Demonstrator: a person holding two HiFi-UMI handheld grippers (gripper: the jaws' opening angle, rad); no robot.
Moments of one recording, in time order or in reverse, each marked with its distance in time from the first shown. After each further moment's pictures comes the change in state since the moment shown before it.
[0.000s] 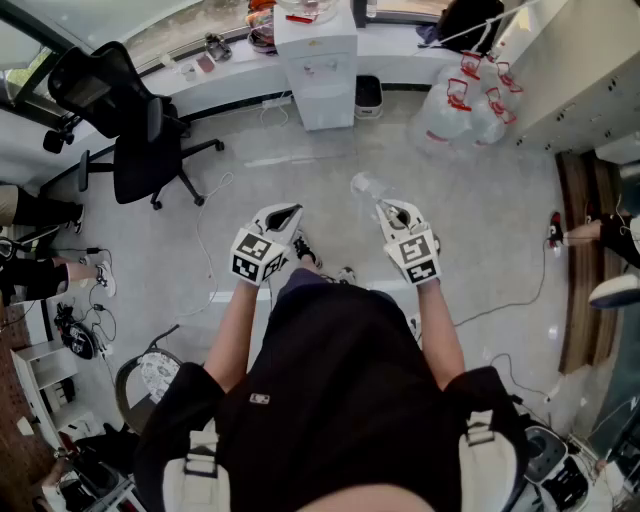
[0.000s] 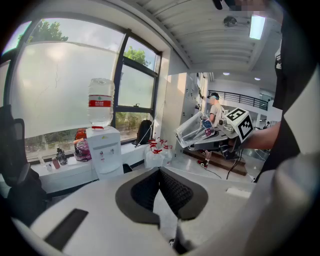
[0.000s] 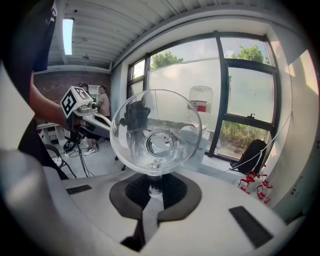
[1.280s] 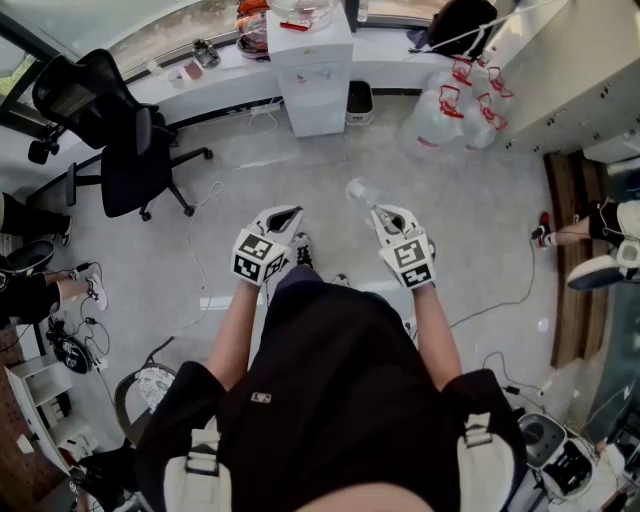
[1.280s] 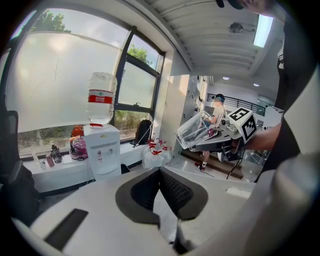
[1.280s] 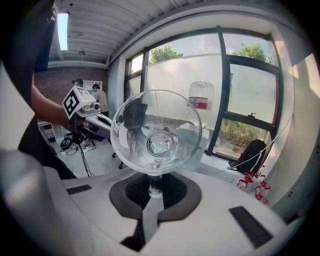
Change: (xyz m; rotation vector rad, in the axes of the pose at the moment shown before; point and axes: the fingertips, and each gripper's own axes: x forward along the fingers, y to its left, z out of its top) left arm 0.019 0.043 0.005 -0.037 -0.002 -0.054; right arm 0.034 -0.002 0.021 0.004 0.060 -0.020
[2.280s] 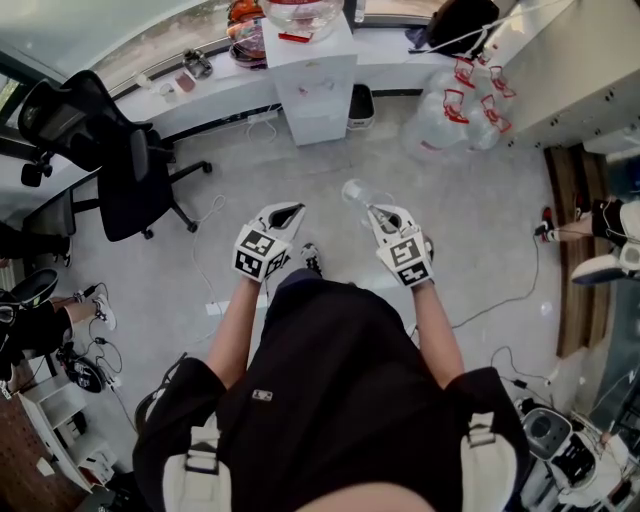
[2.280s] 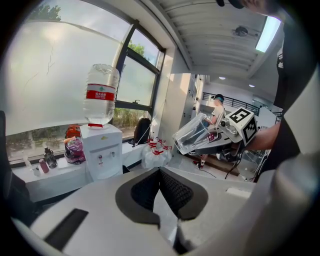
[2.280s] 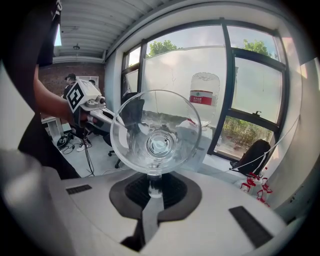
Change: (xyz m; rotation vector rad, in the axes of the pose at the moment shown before) left arm 0.036 0.098 0.031 0.010 0.038 -0.072; right arm 0.092 -0.023 0.038 0.001 0.060 -0.010
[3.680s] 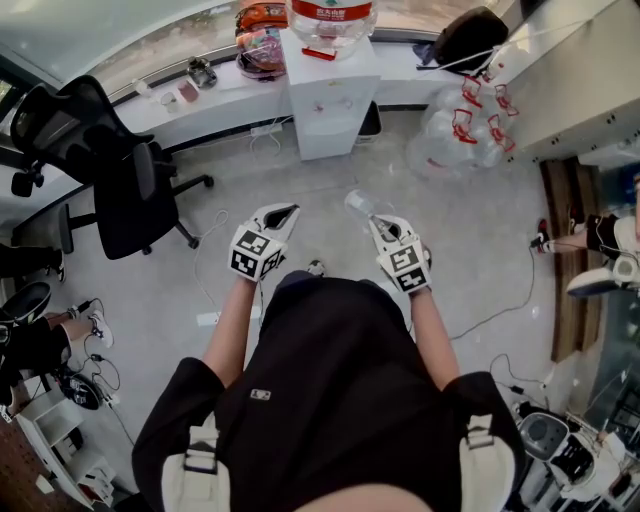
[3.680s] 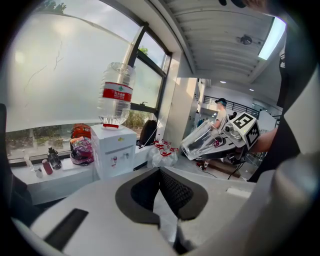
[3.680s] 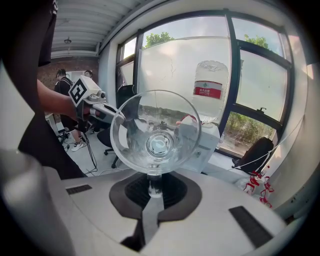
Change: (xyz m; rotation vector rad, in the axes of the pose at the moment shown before) left arm -0.018 0.126 -0.004 -0.019 -0.028 -0.009; right arm 0.095 0.015 0.031 0.024 0.074 -0.029
